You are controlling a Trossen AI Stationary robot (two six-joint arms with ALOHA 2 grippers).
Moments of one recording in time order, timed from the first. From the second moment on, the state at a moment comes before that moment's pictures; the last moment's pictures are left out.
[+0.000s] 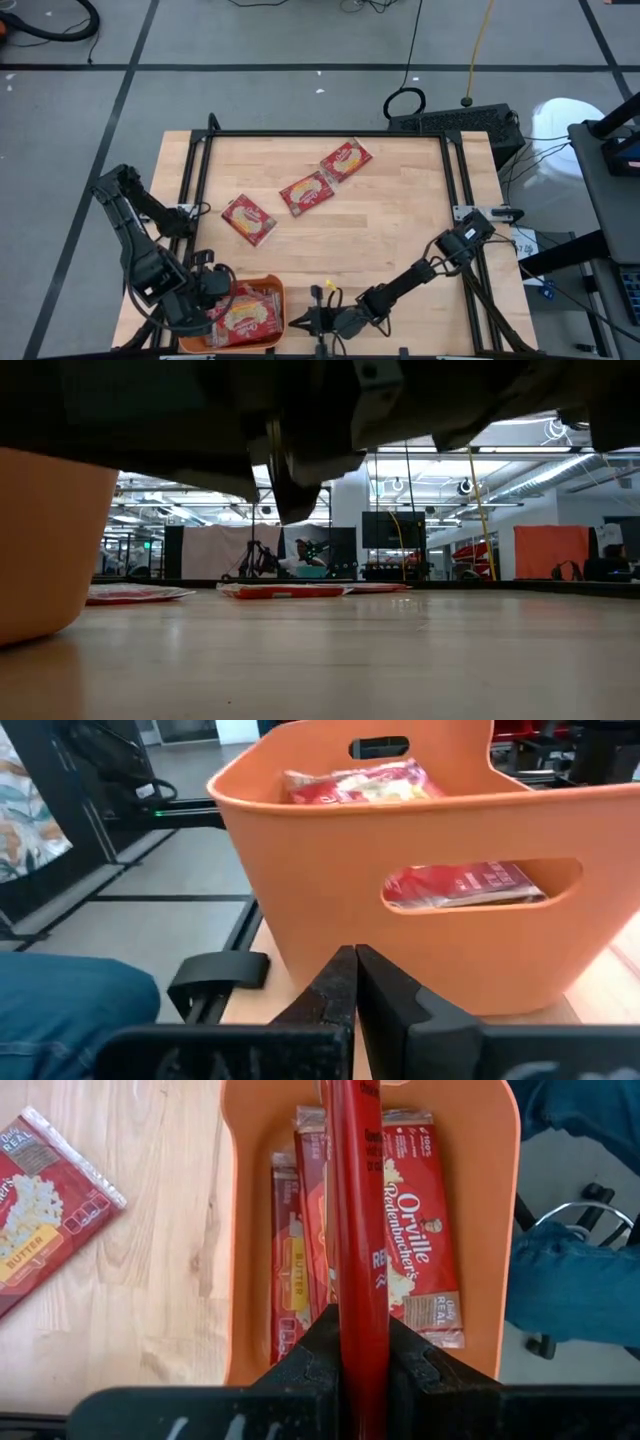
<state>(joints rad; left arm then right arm) -0.91 1.49 1.53 -1.34 -0.14 -1.05 0.59 2.32 1.37 0.72 0.44 0.25</state>
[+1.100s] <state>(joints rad) -0.95 1.61 1.53 -1.14 -0.18 -0.99 0.55 2.03 1.37 0.14 0.44 0.24</state>
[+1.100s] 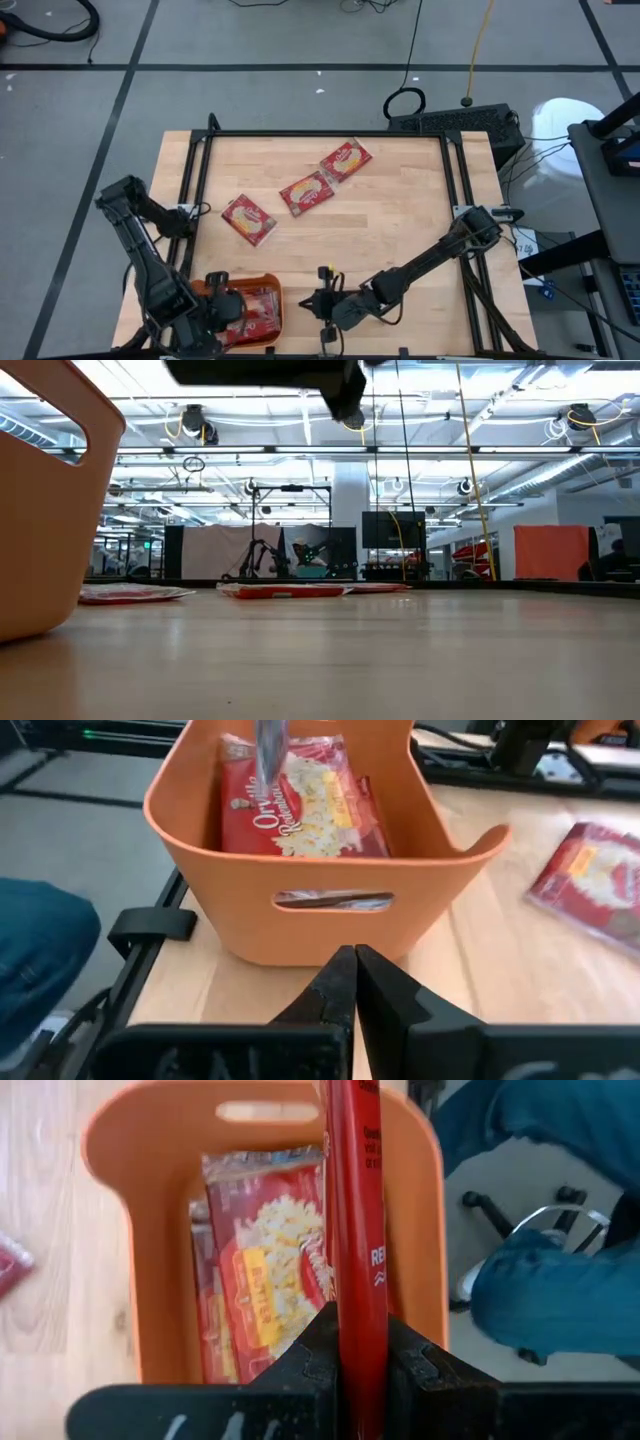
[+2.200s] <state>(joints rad) -0.88 1.86 1.82 -1.52 -0.21 -1.07 0.56 1.96 0.99 0.71 0.45 0.22</state>
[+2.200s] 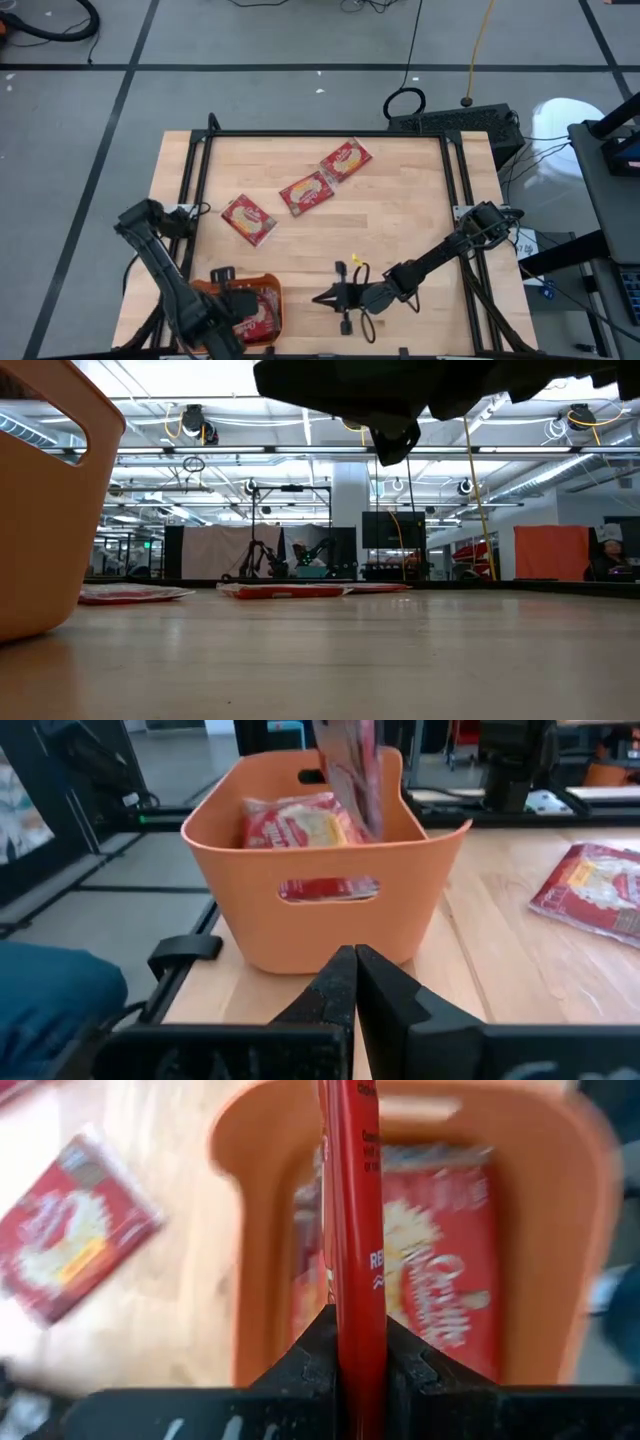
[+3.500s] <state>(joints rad) -0.90 1.97 1.85 -1.33 -0.05 -1.04 0.57 1.96 0.95 0.77 0.44 0.20</state>
